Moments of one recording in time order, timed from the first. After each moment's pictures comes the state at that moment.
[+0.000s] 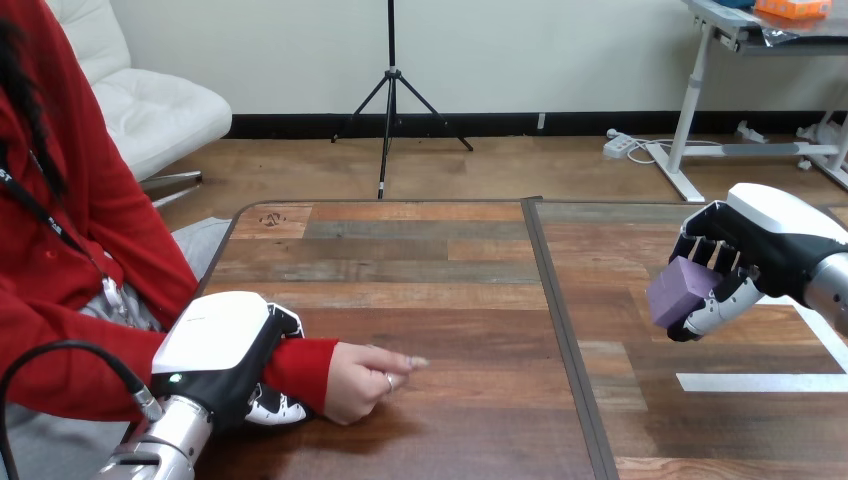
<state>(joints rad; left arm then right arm) -0.08 0.50 -0.23 0.32 0.81 -0.16 0.12 -0.53 -0.79 0.26 0.70 -0.47 -0.27 0.22</state>
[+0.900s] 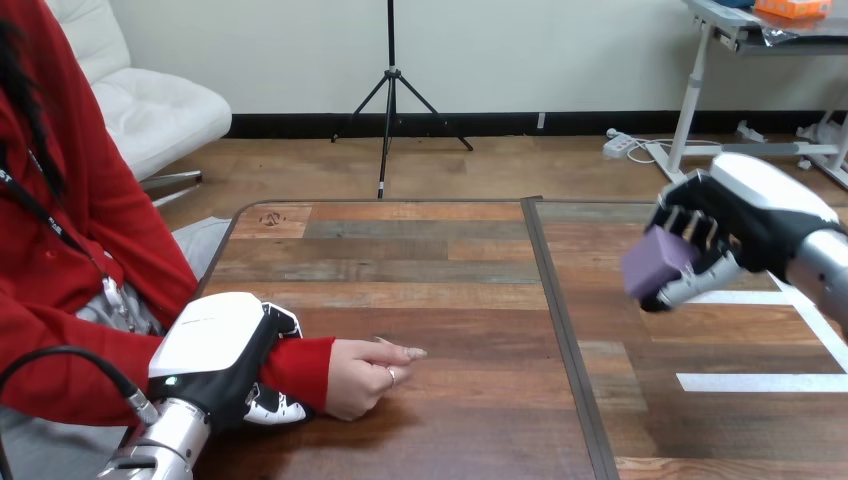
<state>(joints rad) -0.07 0.50 -0.23 0.32 0.76 -0.17 0.13 -0.51 -0.76 0.22 0.50 -0.42 -0.17 0.24</state>
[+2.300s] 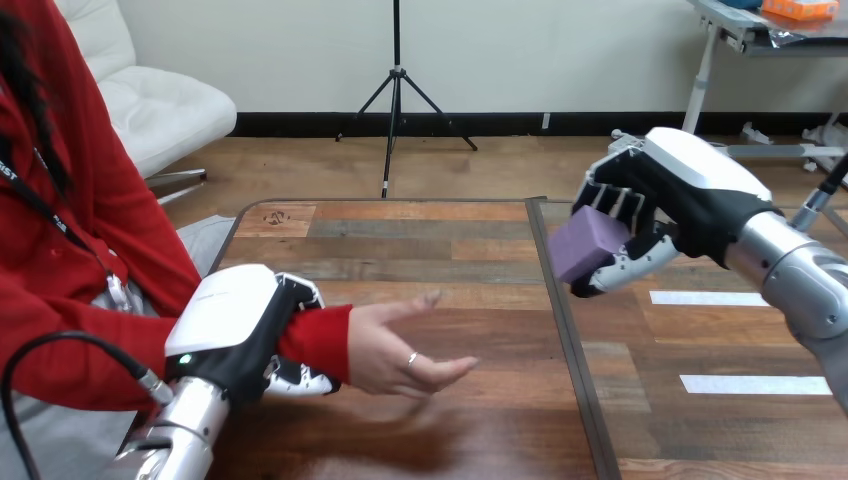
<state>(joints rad) -0.10 0.45 -0.22 0.23 0.71 -0.15 0.12 -0.48 -0.67 0.22 0.28 -0.40 -0.13 0.29</state>
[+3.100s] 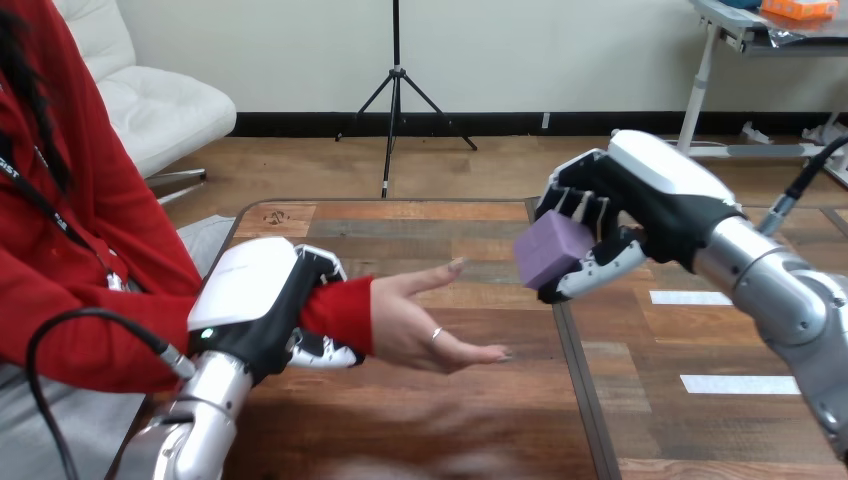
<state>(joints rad) -0.16 0.39 -0.22 0.23 0.71 -0.15 0.12 -0.48 -0.60 0.22 0.28 -0.40 -0.16 0.30</state>
